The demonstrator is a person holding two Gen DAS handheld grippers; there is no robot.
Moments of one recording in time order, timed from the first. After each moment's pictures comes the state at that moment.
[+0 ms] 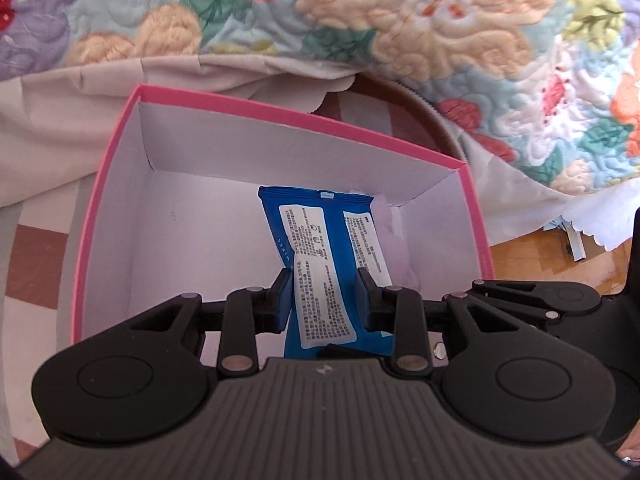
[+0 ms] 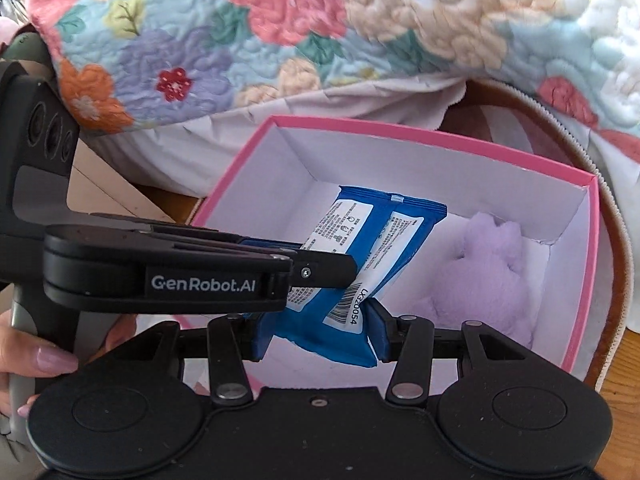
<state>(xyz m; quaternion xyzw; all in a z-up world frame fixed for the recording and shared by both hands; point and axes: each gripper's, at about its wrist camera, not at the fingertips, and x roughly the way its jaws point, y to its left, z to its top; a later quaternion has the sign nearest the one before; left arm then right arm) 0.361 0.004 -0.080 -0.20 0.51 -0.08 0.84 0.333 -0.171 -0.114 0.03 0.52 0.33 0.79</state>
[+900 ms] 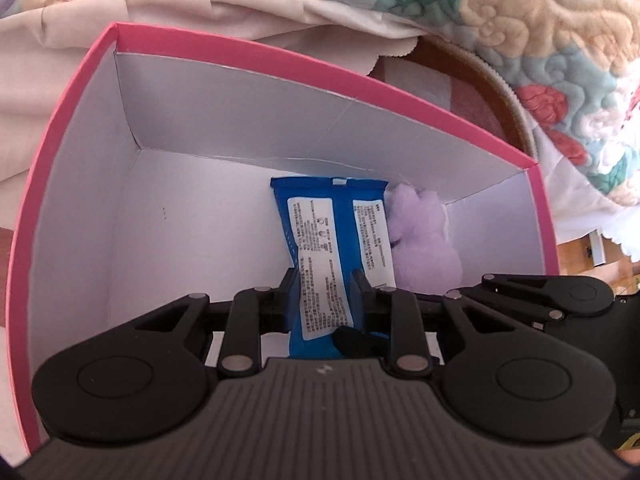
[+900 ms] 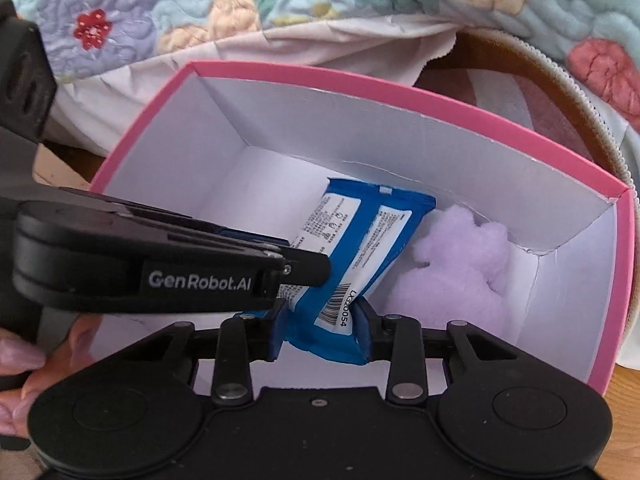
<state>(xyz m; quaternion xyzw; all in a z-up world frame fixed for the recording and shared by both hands) 0.398 0.012 -0.141 -0.20 0.54 -0.07 0.81 0.367 -0.145 -0.160 -0.05 0.56 0.26 0.79</state>
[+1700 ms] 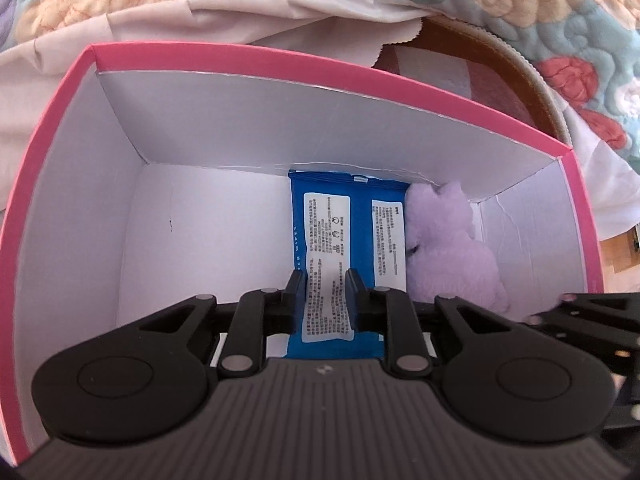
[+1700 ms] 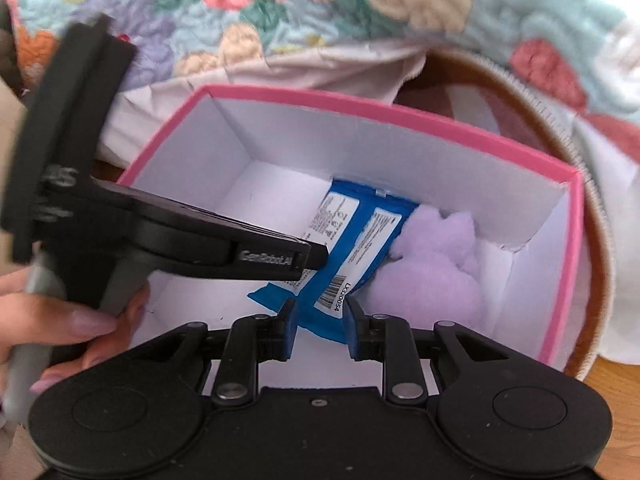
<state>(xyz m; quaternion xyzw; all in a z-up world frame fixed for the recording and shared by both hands) 0.398 -0.021 -0.145 -0.15 0.54 -0.03 0.83 0.350 -0.183 -0.138 -0.03 0.51 0.29 0.81</state>
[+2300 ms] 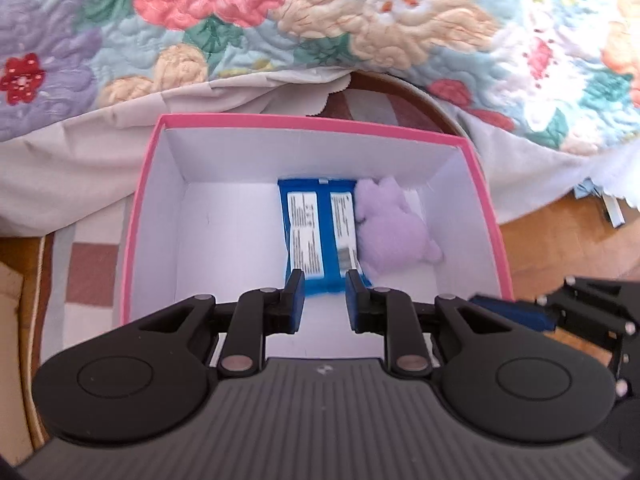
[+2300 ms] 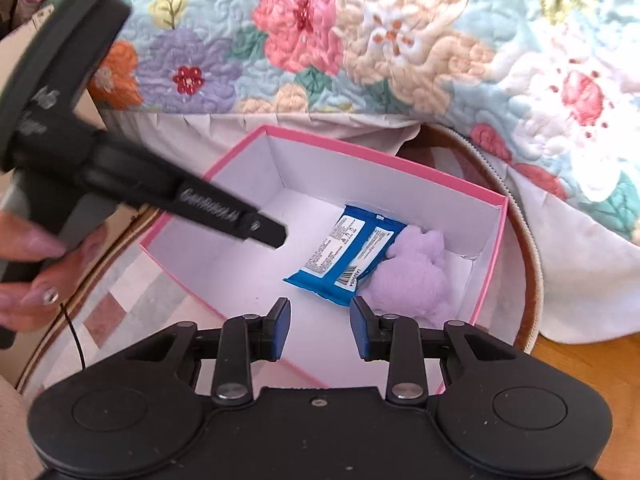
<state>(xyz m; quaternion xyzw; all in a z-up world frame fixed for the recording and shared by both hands) 0.344 -0.034 -0.057 -0.10 0.51 -0.05 0.85 0.266 -0.202 -0.071 -0.06 0.43 0.28 0.85</state>
